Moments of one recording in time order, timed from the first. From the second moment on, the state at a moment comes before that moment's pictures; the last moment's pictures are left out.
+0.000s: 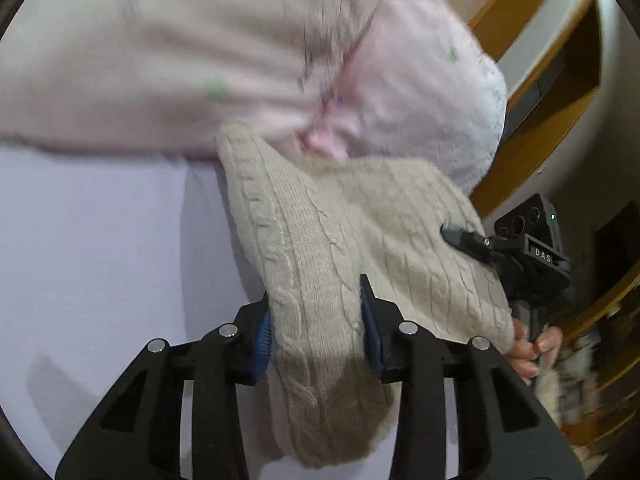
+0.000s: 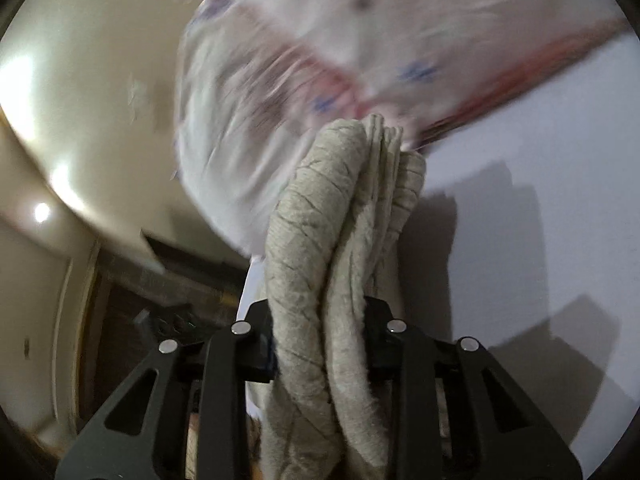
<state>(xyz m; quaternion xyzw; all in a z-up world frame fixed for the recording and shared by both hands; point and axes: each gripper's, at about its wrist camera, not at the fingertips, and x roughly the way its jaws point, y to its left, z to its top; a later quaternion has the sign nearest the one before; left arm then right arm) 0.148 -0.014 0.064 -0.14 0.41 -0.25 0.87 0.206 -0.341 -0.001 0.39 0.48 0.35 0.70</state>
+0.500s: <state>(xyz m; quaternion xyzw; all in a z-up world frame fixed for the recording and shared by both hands) 0.089 0.028 0.068 -0.06 0.40 -0.11 0.91 0.193 -0.304 0.006 0.26 0.52 0.19 0.79</state>
